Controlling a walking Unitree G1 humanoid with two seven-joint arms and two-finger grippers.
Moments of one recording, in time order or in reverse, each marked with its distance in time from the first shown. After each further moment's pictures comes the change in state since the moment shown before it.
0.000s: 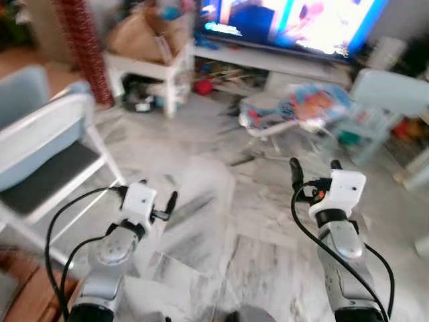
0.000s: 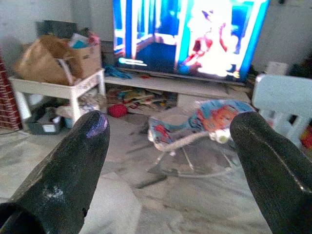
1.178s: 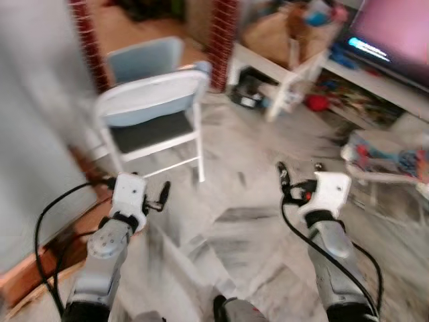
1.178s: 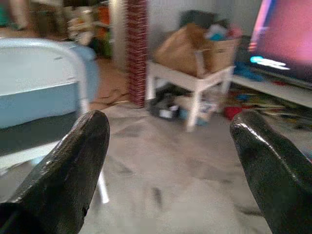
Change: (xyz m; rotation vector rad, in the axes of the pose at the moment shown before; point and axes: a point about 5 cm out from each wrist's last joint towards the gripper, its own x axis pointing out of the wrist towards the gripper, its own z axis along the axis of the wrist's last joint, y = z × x) left arm 0.003 0.008 0.015 -0.024 -0.006 0.013; right arm -0.003 0.004 -0.014 0.016 0.031 0.011
